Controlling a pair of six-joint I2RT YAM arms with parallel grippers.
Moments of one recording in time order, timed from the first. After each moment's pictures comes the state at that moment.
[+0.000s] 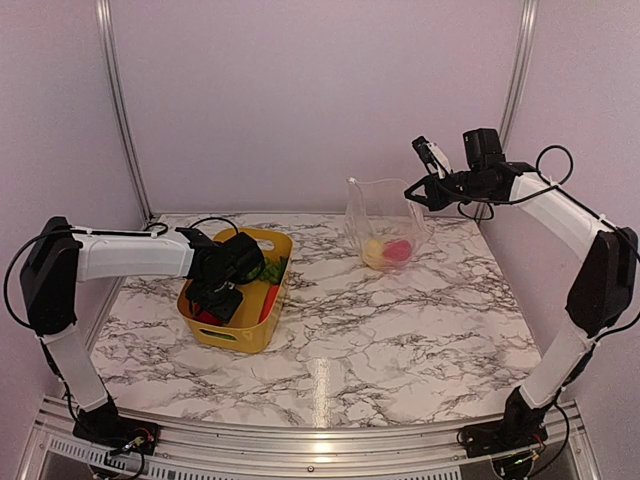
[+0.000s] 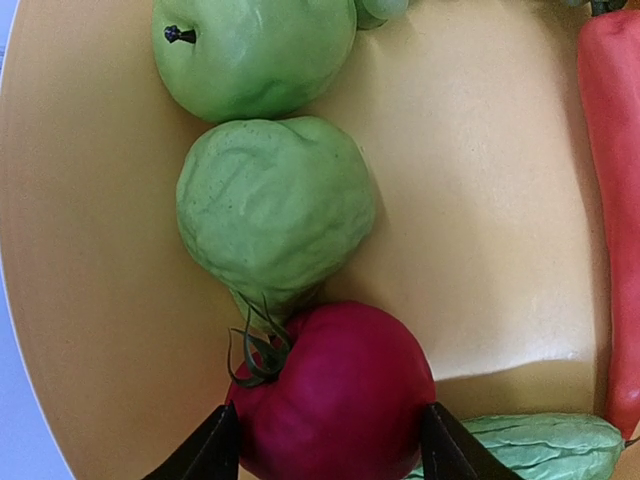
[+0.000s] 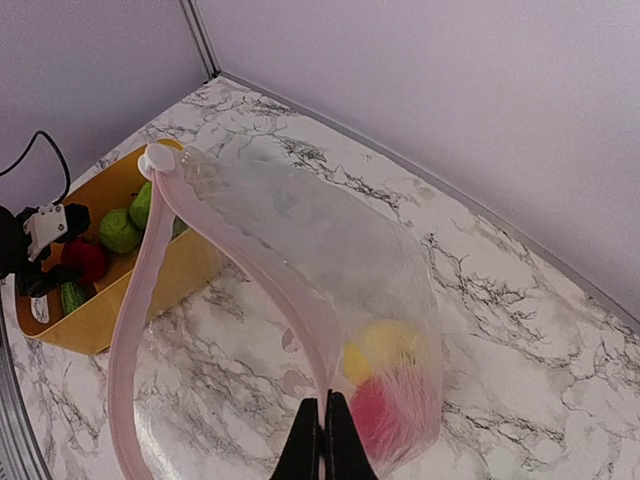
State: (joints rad) left arm -0.76 1.77 1.23 -0.87 -0.49 -0.31; right arm 0.23 1.66 1.59 -0.55 -0.59 -0.21
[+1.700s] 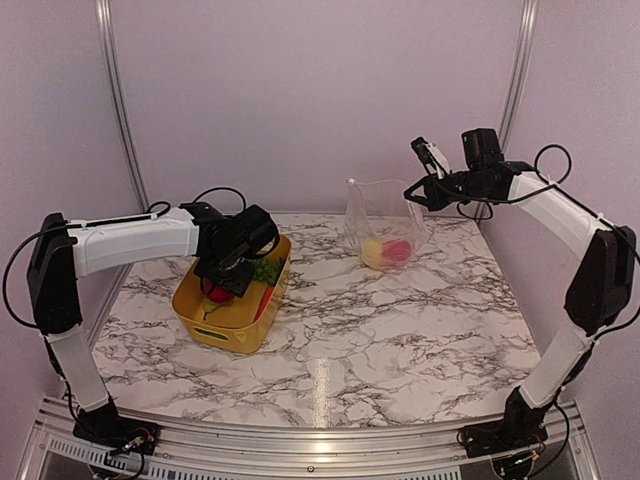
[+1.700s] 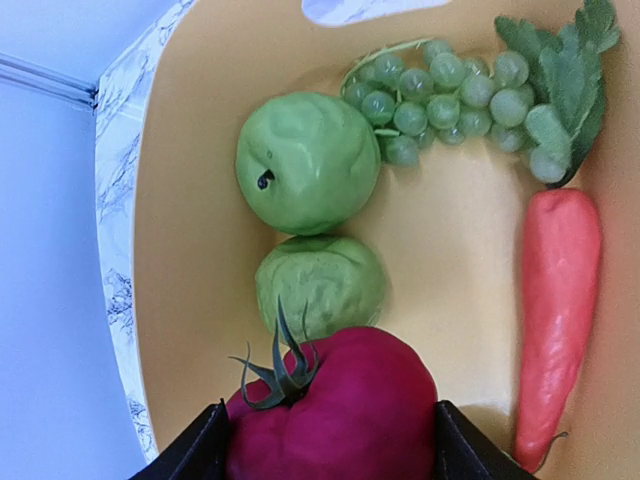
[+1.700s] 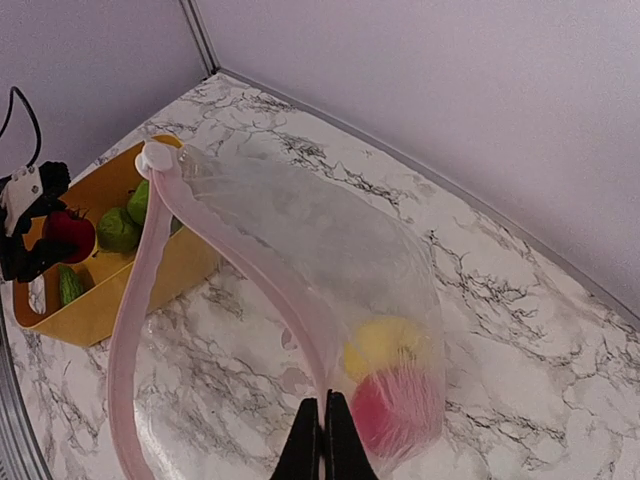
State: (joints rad) left arm -0.80 1.81 1.44 -0.98 -0.59 -0.38; right arm 0.23 1.67 1.59 -0.56 -0.59 -0.21
